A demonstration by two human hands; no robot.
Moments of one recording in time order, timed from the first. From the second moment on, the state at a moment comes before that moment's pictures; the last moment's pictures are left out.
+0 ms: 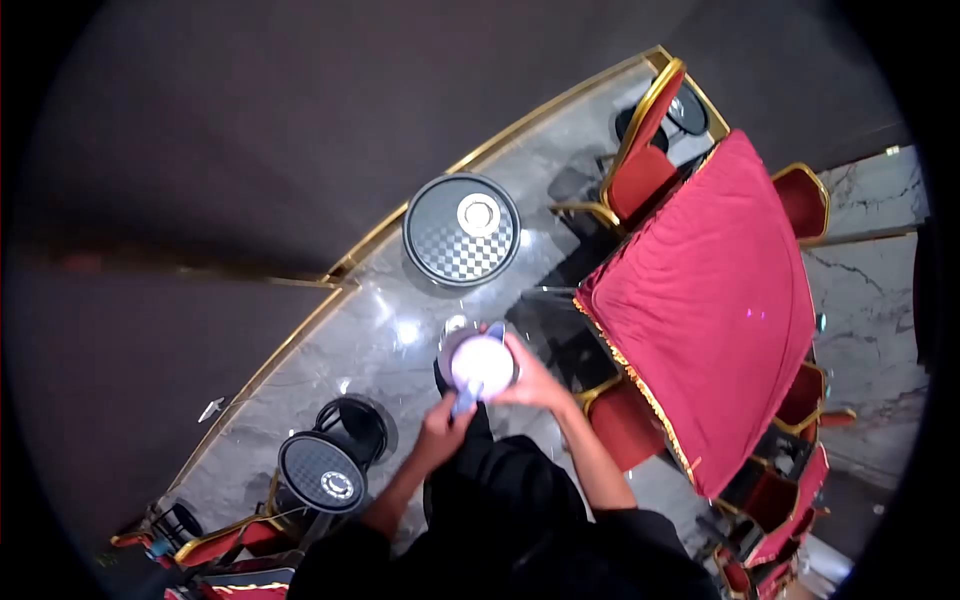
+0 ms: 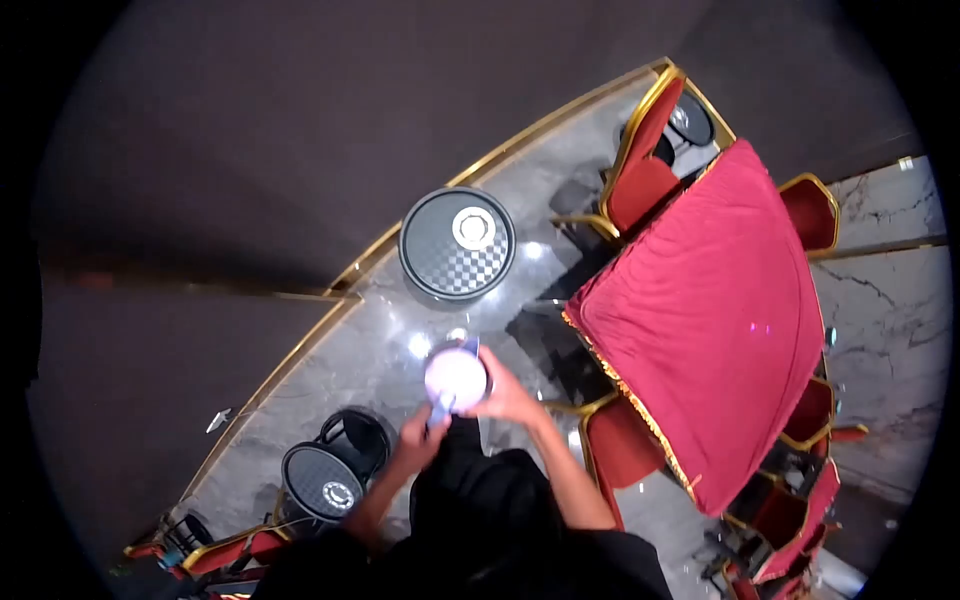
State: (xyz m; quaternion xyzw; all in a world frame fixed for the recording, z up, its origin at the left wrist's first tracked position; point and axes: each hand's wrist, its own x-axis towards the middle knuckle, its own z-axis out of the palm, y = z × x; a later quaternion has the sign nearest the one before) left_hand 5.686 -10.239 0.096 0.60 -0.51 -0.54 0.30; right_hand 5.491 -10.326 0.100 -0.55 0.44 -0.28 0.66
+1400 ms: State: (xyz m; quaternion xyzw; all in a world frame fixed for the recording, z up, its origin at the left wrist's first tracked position) left_hand 5.717 -10.326 -0.093 0.57 -0.42 -0.70 -0.04; right_hand 5.468 -9.920 -0.022 0.05 0.69 -0.54 0.48
